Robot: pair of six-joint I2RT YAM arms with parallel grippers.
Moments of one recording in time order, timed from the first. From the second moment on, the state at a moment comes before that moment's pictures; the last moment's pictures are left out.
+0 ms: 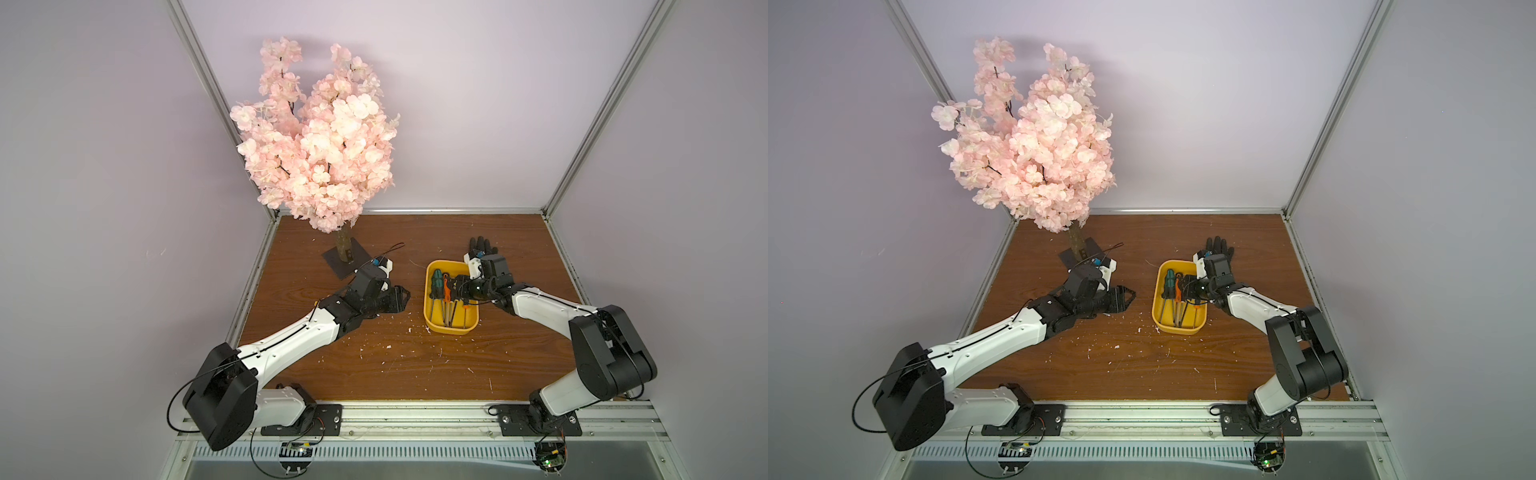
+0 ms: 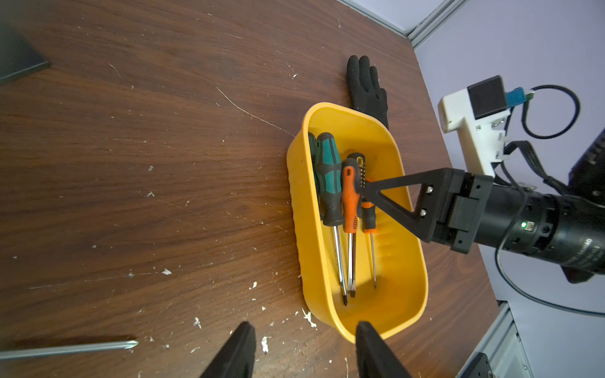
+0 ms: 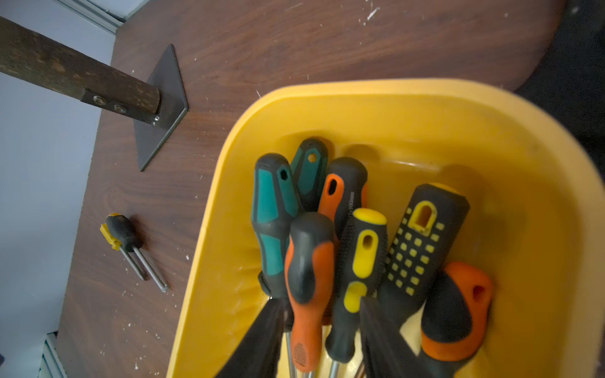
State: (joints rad) left arm -0.68 1.29 0.80 -0.15 0.11 -0.65; right arm 0.36 1.55 0.80 -0.03 -0.28 0.49
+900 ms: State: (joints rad) left arm -0.55 1.28 0.78 -0.39 -0.12 -0.88; right arm 0.36 1.26 0.74 -0.08 -0.24 0.50
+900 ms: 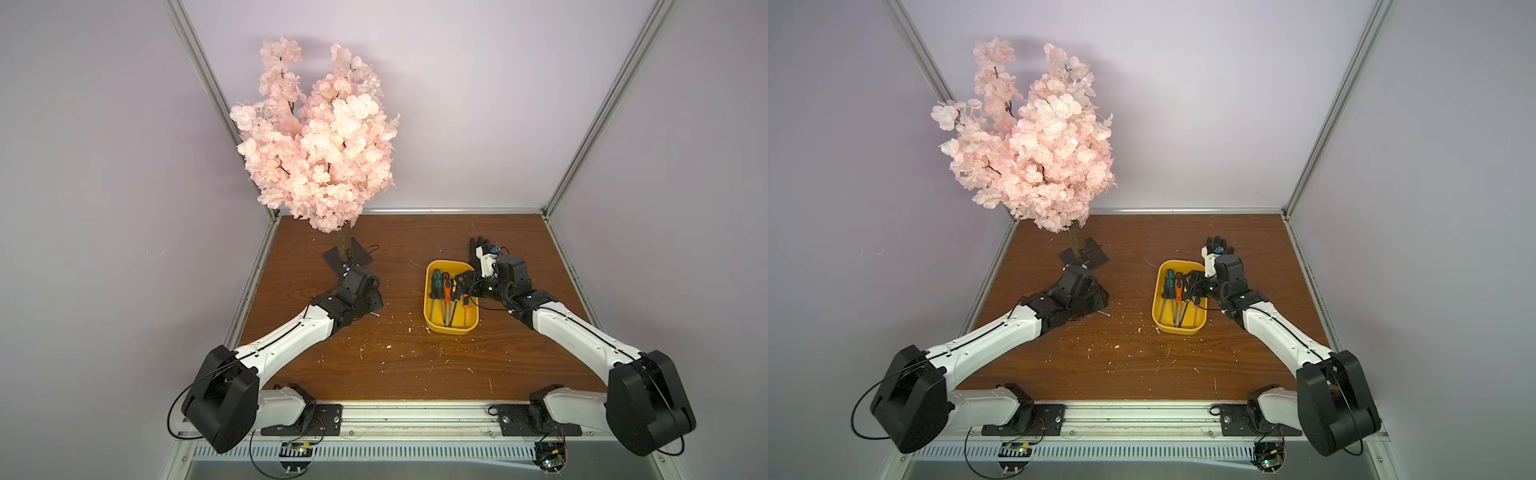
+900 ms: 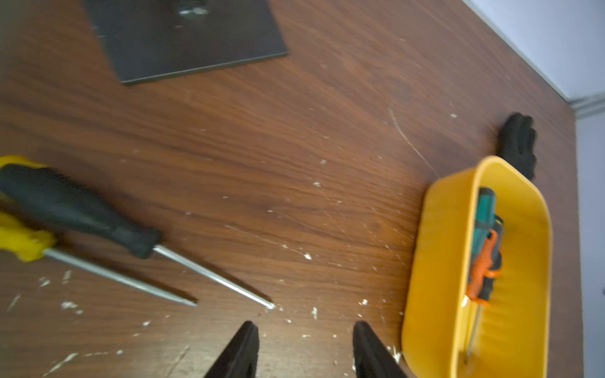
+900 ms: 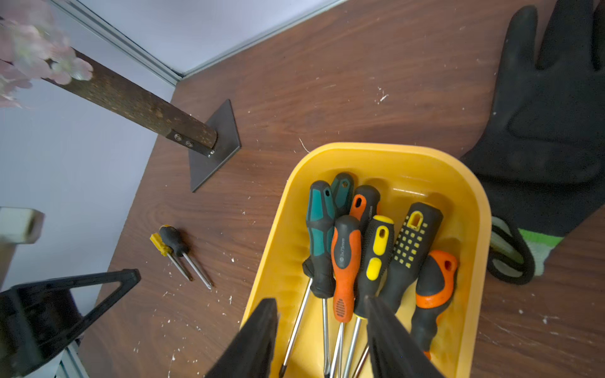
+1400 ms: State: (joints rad) left arm -0.39 1.38 0.79 -0.52 -0.15 -1.05; right arm 0.36 1.25 0.74 -0.09 -0.23 0.50
